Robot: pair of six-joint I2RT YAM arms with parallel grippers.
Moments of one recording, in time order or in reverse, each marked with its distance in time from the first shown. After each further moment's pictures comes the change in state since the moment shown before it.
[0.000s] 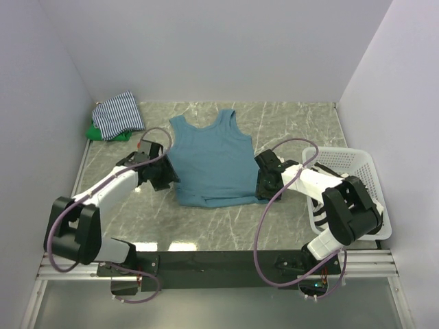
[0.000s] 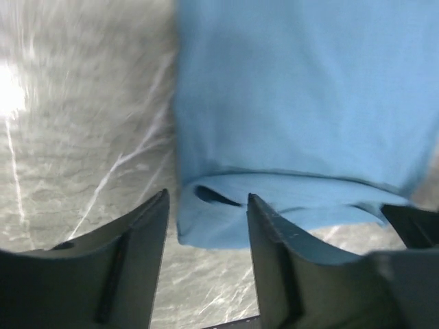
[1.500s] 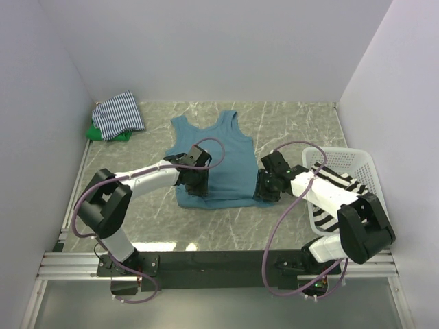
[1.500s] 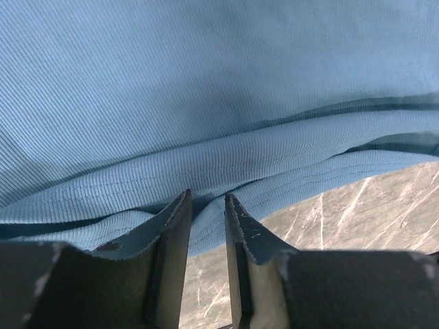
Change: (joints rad) left arm -0.402 0.281 0.228 -0.041 -0.082 0.166; right arm -0.002 -0.171 -0.068 0.045 -0.155 0.023
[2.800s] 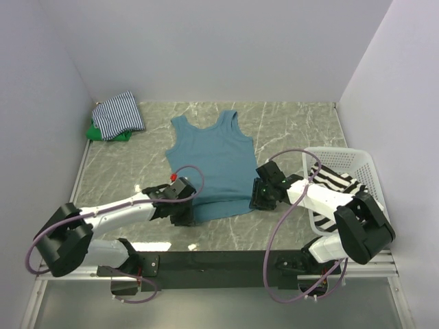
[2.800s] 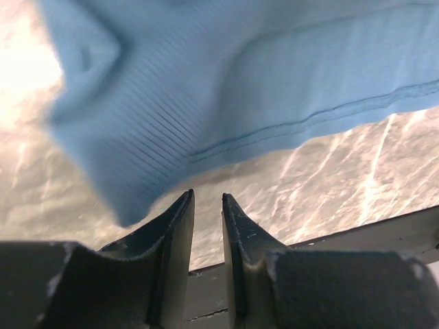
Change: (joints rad) left arm -0.125 -0.370 -0.401 0.005 -0.015 -0.289; right arm 0.080 0.006 -0.105 0.108 -0.010 0.064
